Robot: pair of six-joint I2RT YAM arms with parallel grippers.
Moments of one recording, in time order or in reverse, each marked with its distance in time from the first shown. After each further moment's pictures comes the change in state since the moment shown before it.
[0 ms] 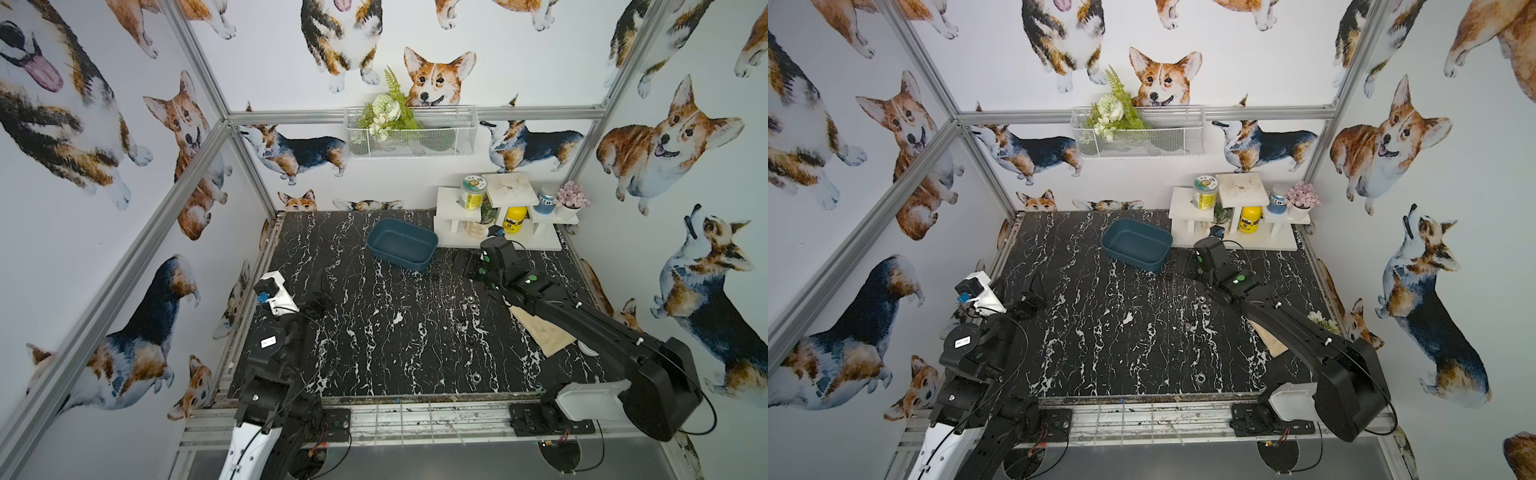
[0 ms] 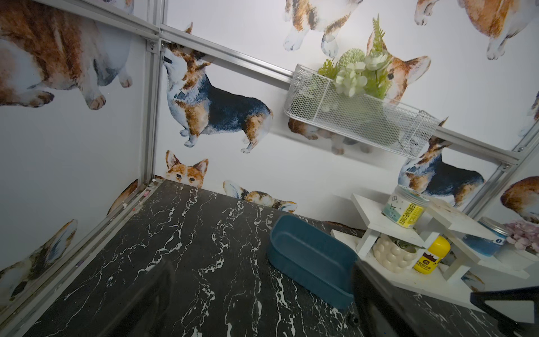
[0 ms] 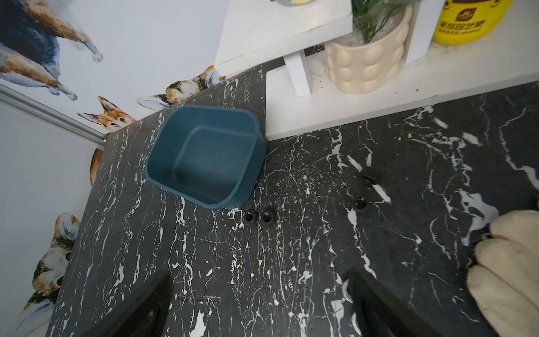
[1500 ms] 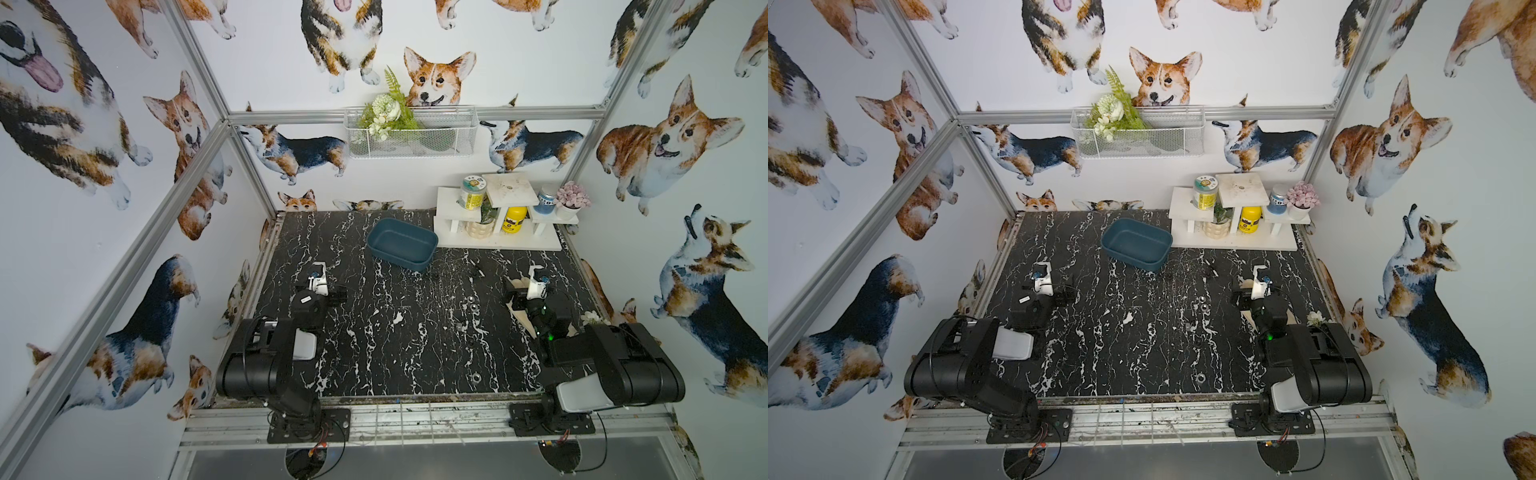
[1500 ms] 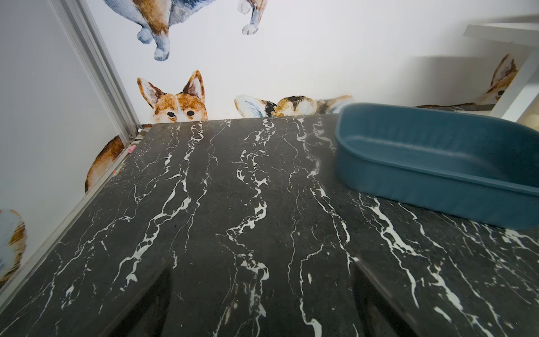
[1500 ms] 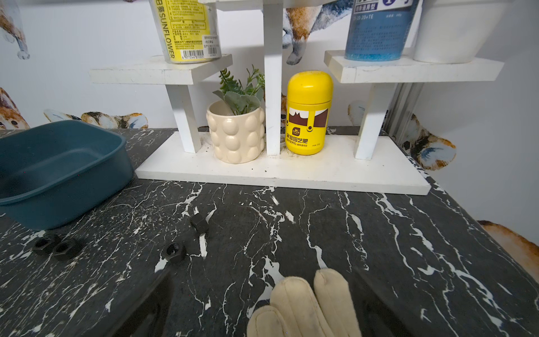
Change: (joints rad) left arm 0.216 1.215 -0.270 1.267 0.250 0.330; right arm -0.568 0.077 -0.885 1.463 -0.291 -0.690
